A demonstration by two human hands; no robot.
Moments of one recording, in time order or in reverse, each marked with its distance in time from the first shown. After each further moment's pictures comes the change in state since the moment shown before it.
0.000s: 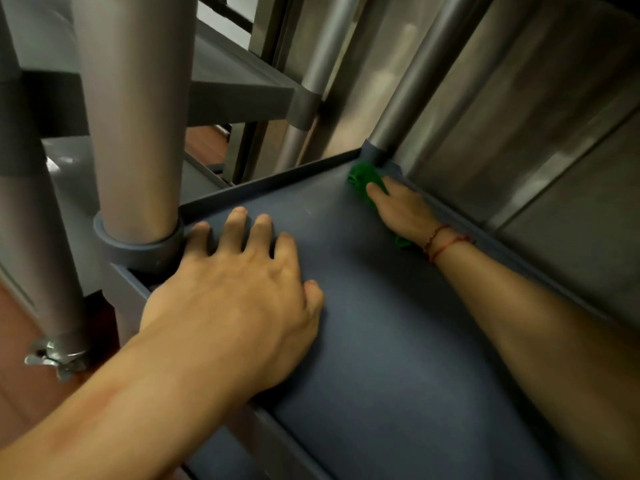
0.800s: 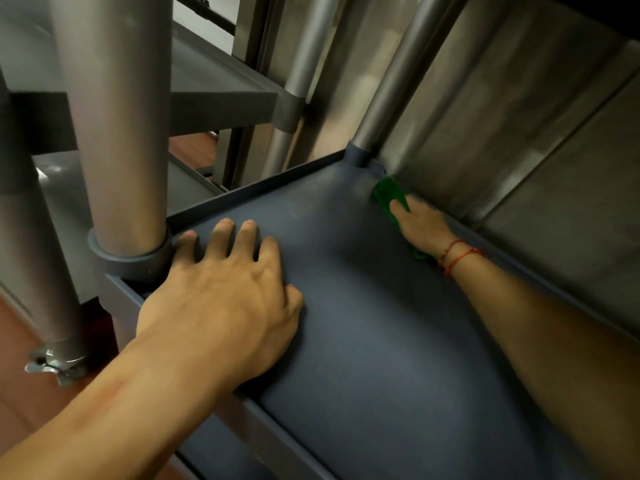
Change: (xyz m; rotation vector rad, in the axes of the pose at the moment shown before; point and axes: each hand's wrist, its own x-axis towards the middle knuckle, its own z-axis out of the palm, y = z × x) left_hand 0.001 0.000 -0.002 -0.035 -0.033 0.005; right_hand -0.016 0.054 -0.021 -0.065 -0.021 0.167
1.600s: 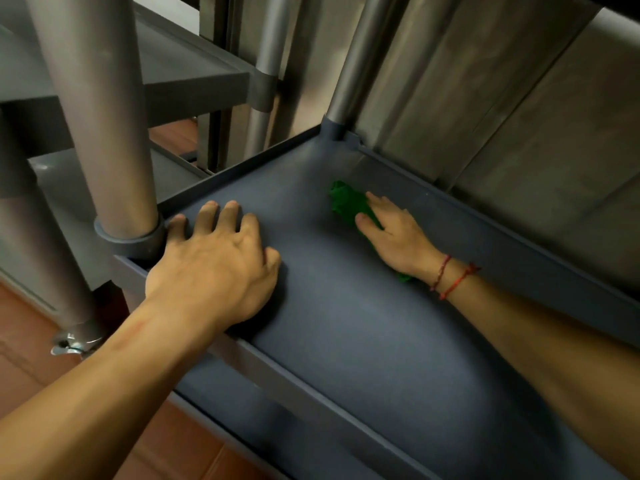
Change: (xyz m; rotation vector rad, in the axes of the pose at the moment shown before) left_hand -0.004 -0.002 -0.002 -0.095 0.049 0.030; right_hand -0.104 -0.001 0.008 0.056 -0.065 -0.243
